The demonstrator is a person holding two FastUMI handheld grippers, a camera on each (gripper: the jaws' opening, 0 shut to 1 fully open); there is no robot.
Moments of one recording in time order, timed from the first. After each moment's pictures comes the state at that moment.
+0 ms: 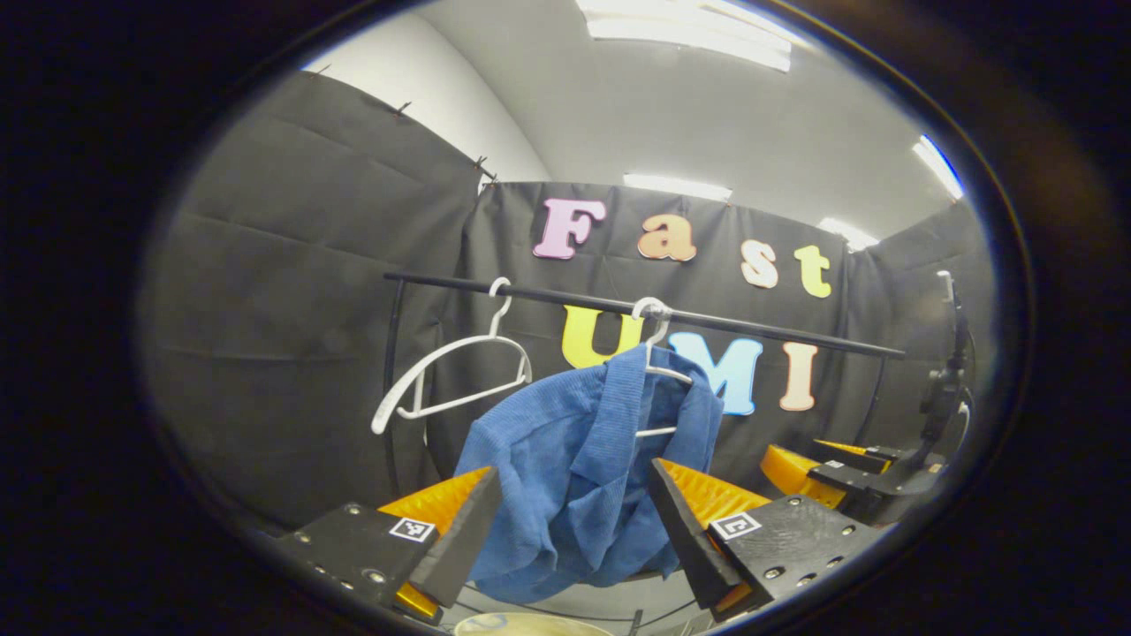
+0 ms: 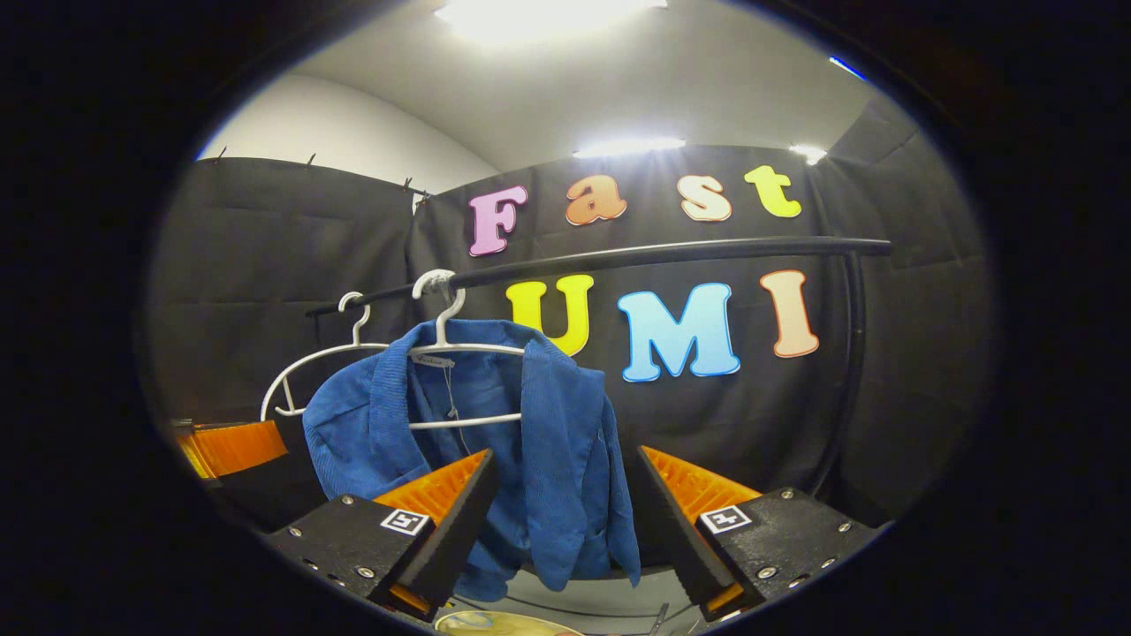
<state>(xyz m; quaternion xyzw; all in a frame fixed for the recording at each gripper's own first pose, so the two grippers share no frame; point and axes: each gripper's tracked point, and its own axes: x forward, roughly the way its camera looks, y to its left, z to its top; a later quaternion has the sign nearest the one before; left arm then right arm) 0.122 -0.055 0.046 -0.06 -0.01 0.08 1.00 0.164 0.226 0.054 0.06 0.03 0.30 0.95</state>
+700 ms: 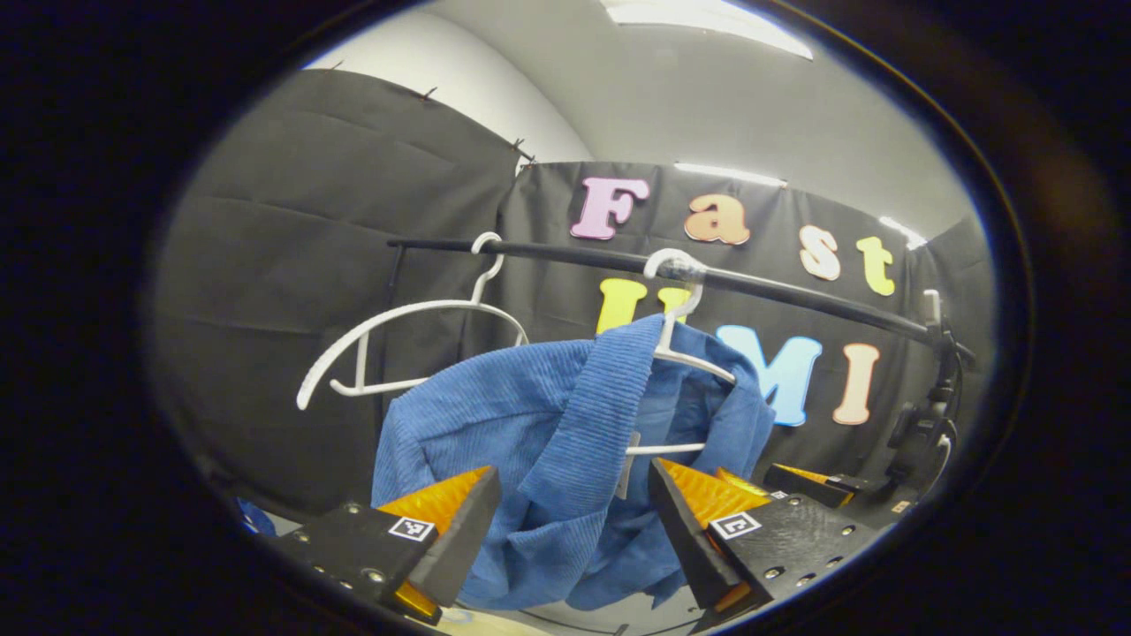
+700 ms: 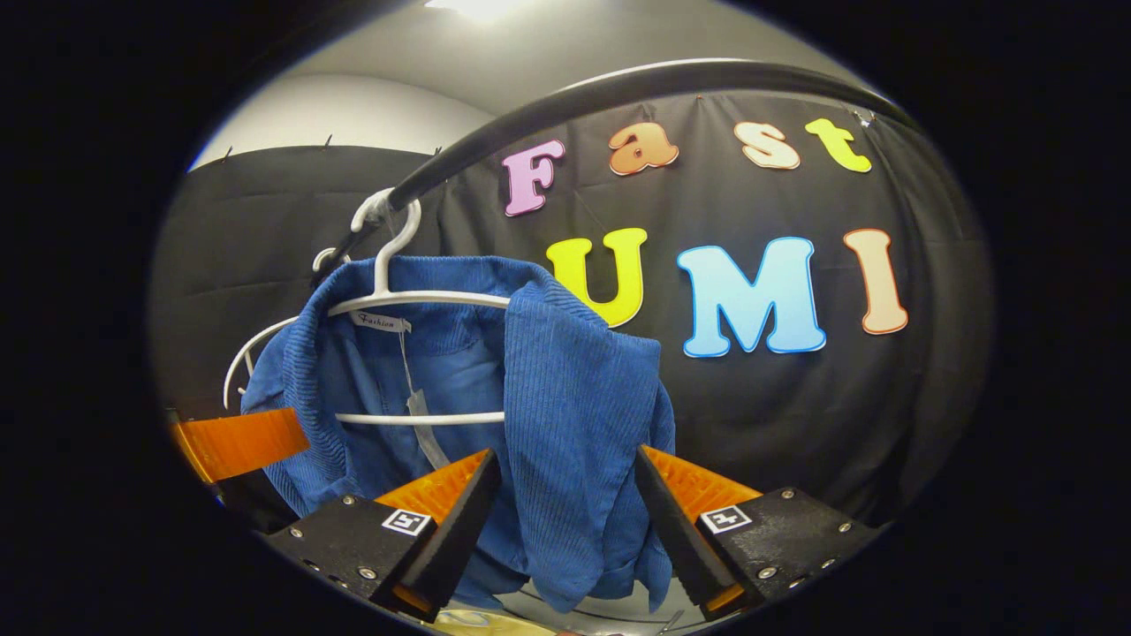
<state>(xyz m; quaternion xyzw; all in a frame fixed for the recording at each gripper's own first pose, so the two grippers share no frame) 0.236 -0.070 0.008 -0.06 0.01 0.18 0.98 0.255 0.299 0.005 0.04 0.08 0.40 0.91</state>
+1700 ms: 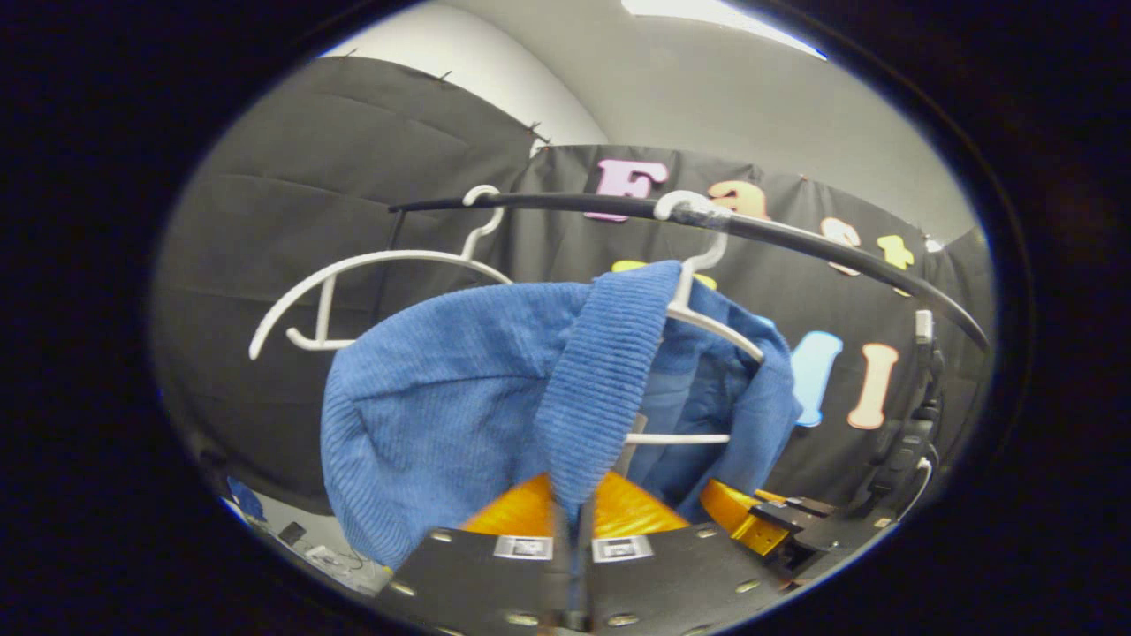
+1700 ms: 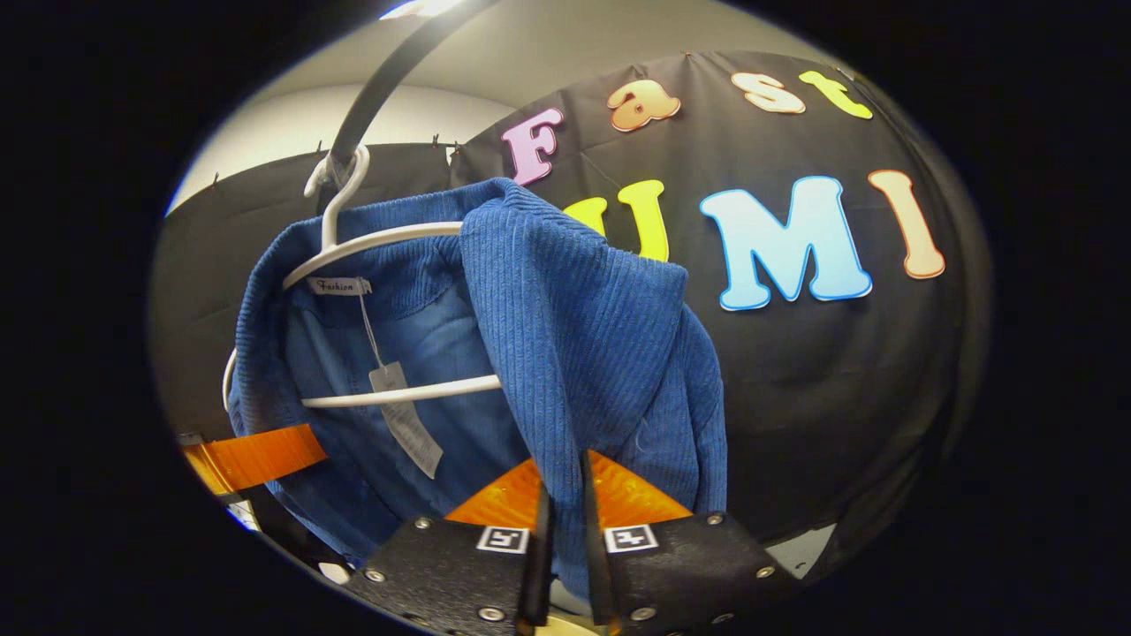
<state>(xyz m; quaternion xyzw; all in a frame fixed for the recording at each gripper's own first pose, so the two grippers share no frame) 0.273 -0.088 -0.024 -0.10 0.02 0.17 0.98 0.272 0.331 -0.037 0.09 0.15 0.46 0.87</state>
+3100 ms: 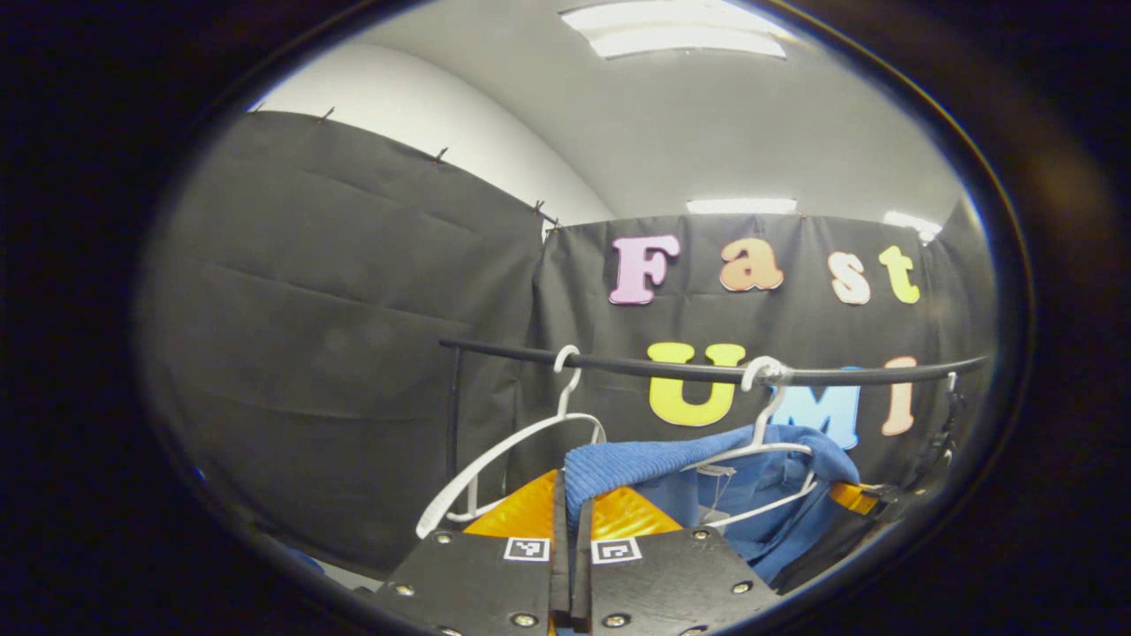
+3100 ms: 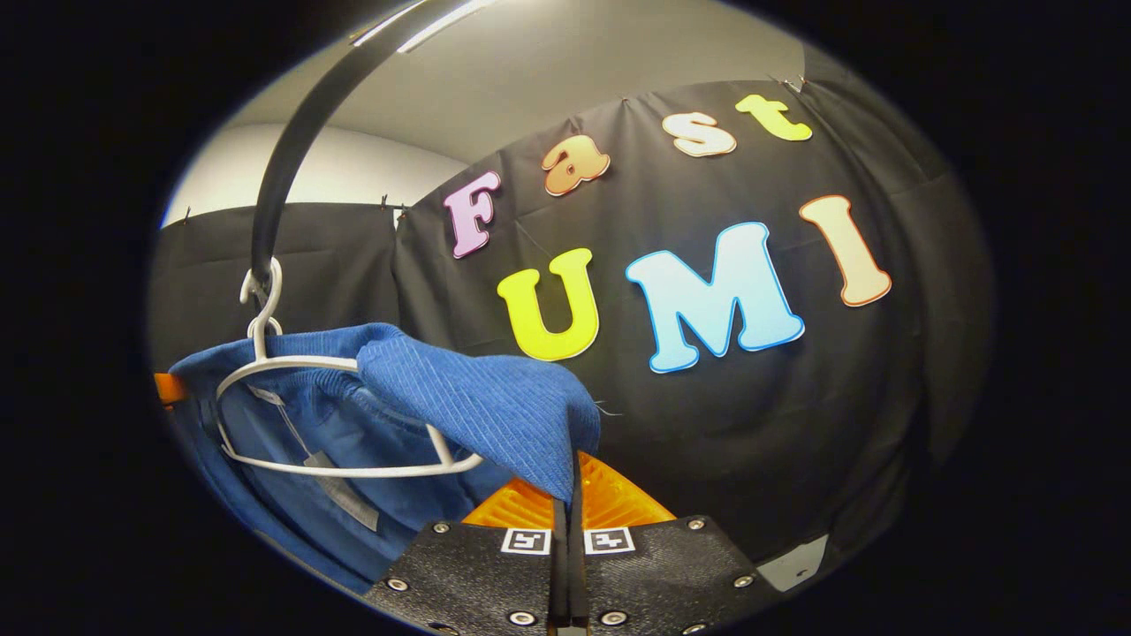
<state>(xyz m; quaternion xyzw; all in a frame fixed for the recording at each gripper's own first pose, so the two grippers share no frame) 0.195 0.028 0.108 0.02 -0.07 0.23 0.97 0.350 0.264 0.014 0.15 0.05 0.36 0.92</state>
